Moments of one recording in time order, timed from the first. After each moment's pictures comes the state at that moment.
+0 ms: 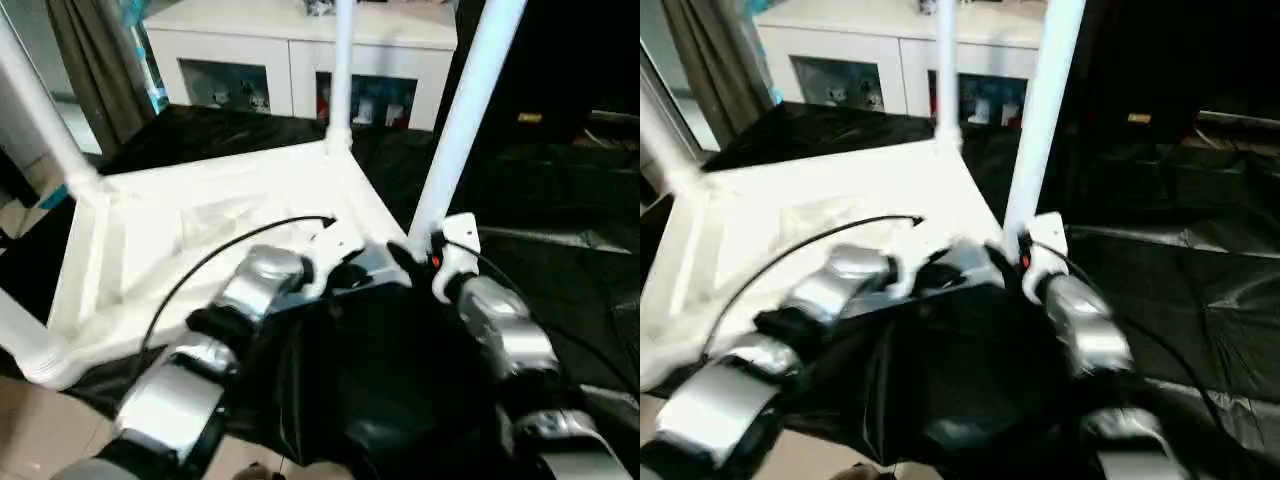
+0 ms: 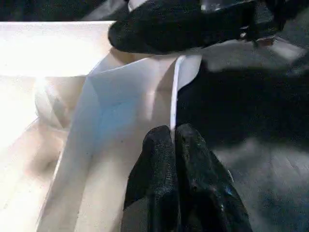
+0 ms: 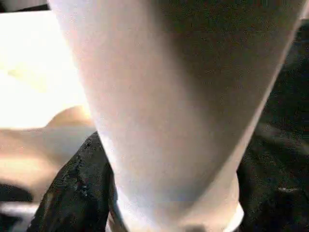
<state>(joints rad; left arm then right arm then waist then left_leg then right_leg) -0.83 0.04 -0.25 0.98 0.11 0.07 -0.80 -0.51 -0.14 -0.06 0.65 0.10 0.11 0.37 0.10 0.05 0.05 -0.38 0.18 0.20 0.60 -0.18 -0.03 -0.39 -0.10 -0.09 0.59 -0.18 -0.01</state>
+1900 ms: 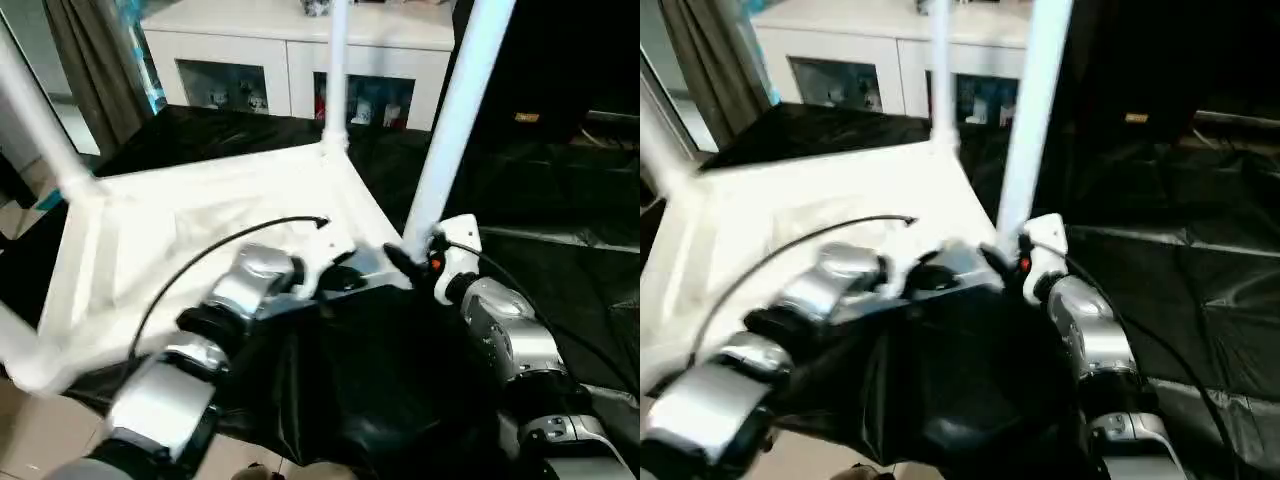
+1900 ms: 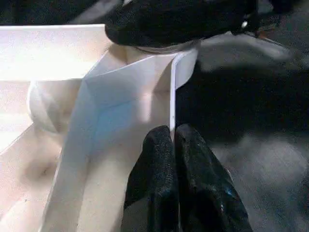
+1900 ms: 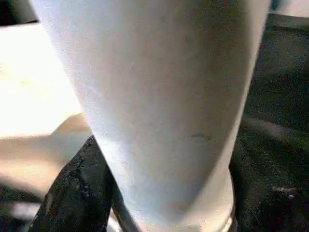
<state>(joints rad) -0.84 0.05 -0.25 1.01 0.10 0.04 -0.83 -0.50 -0.13 -0.09 0.61 0.14 0.14 0.39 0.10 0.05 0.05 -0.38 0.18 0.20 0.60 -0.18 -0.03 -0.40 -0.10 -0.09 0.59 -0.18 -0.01</state>
